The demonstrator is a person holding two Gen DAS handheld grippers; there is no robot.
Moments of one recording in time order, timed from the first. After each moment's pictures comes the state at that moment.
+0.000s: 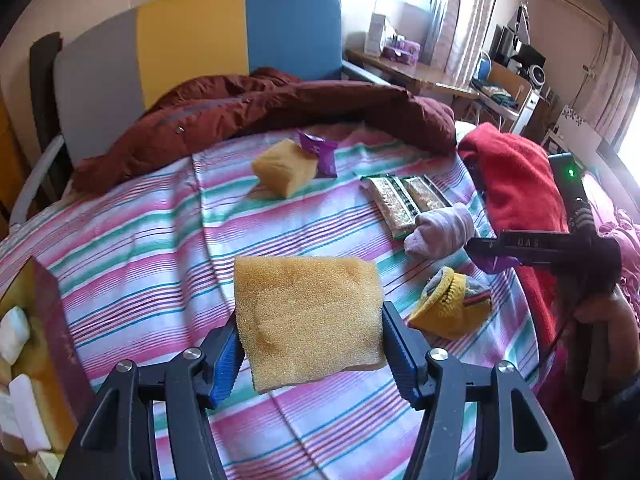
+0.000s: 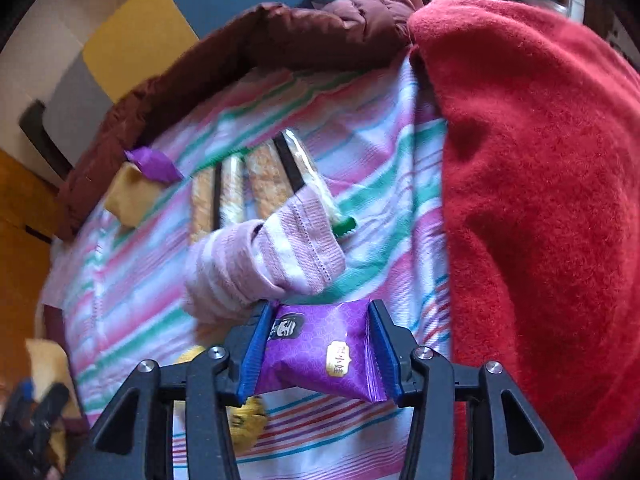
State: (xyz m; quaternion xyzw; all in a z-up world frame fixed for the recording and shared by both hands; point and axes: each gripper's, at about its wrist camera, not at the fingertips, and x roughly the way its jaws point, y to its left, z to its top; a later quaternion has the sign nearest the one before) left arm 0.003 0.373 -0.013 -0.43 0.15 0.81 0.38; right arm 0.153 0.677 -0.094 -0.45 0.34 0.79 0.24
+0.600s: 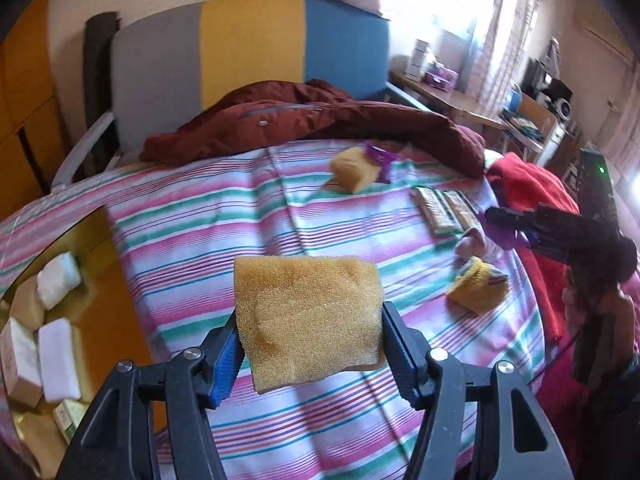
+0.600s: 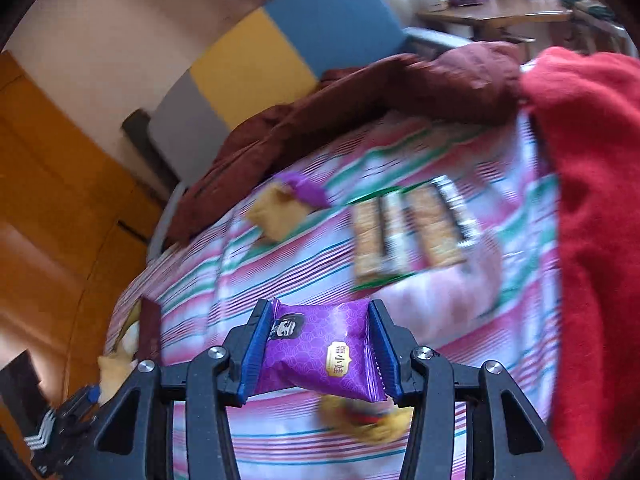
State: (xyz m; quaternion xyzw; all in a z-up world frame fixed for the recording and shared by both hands) left arm 0.001 0.278 0.006 -0.43 0.10 0.84 0.32; right arm 0.123 0.587 -0.022 -0.35 0.34 0.87 0.09
